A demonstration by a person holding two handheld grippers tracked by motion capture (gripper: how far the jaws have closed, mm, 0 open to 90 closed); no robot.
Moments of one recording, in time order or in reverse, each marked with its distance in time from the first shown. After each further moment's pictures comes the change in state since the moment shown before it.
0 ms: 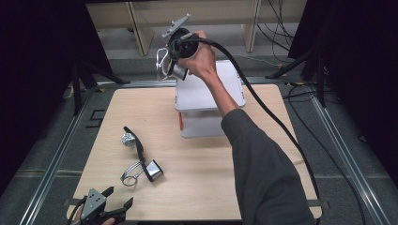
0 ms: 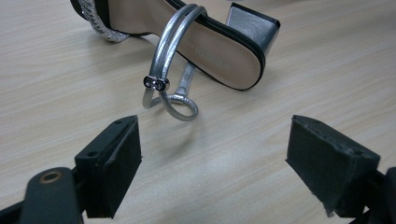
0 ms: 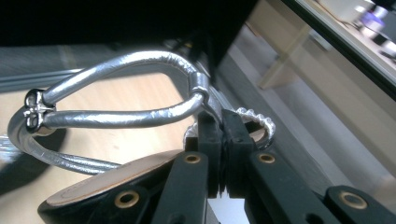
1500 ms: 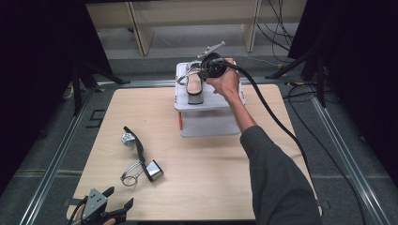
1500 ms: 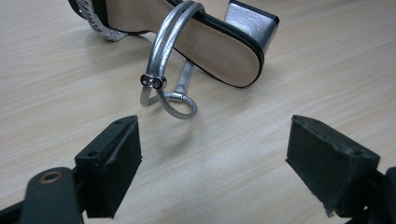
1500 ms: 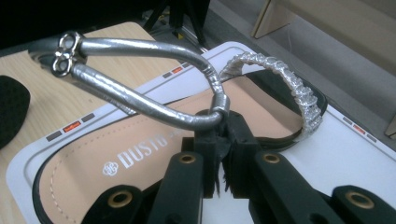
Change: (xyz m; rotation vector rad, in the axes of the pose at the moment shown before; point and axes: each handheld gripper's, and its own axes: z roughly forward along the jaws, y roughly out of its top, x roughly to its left) left arm -0.002 -0.001 0.002 0.000 0.007 0.004; right arm -0.027 -0.111 0.016 0.078 -0.021 0.215
